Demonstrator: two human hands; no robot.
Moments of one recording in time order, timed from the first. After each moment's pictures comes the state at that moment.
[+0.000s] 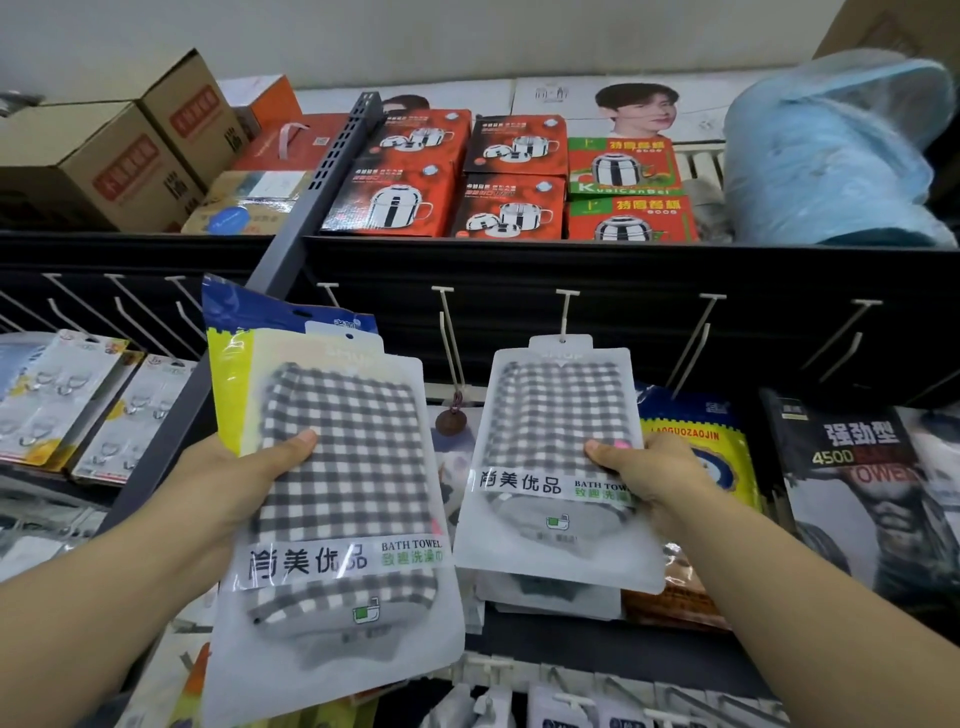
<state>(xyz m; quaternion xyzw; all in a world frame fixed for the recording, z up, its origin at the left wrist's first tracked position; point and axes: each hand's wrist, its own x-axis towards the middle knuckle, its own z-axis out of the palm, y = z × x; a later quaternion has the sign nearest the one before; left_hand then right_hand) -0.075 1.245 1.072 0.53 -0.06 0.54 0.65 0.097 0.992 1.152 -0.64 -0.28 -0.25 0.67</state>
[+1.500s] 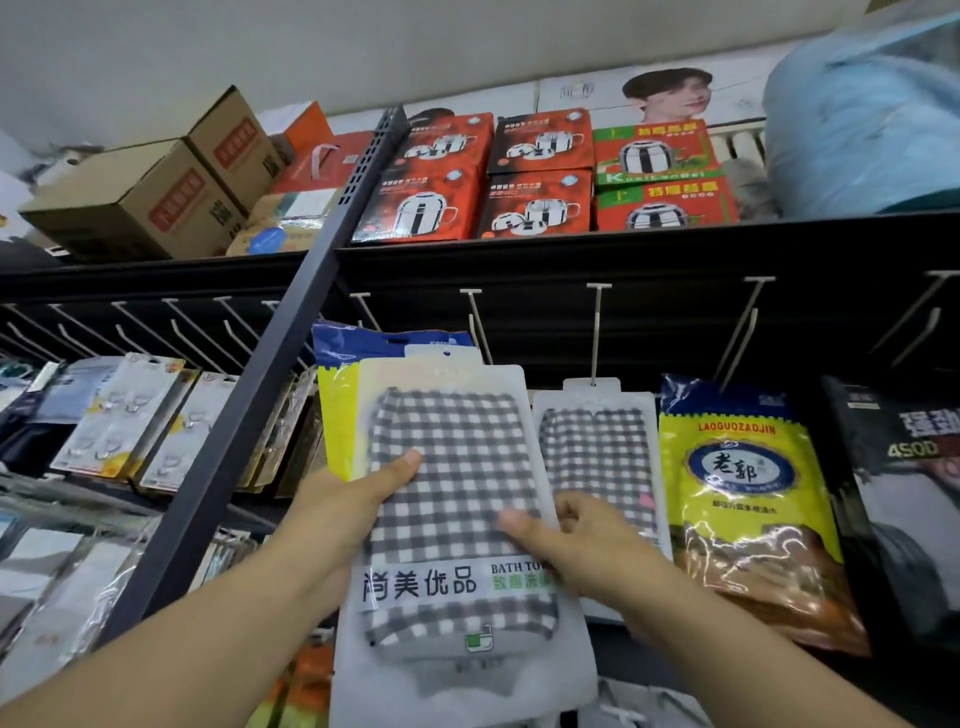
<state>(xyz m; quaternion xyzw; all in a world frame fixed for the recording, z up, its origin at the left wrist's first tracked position) -0.045 1.211 1.069 0.55 -0.06 0.48 0.68 0.066 1.041 1.083 -0.74 -0.44 -0.16 0.48</state>
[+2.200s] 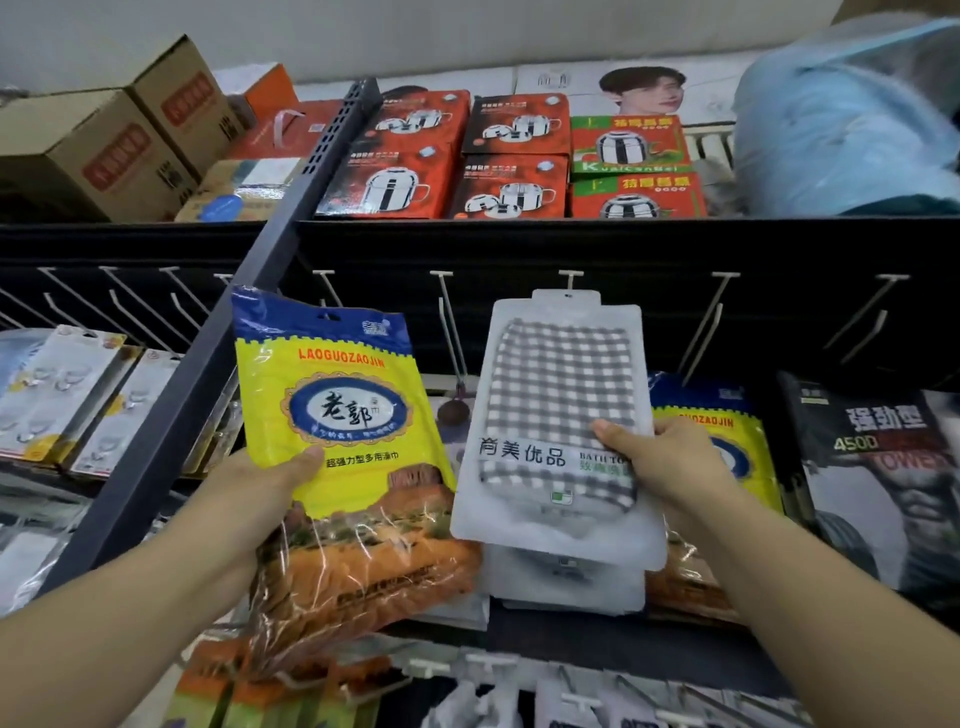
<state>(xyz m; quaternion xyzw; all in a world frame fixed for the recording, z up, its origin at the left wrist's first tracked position) -0.044 1.247 1.062 0.58 -0.05 0.55 0.61 0.092 0.987 1.140 -0.60 -0.36 -0.27 0.67</state>
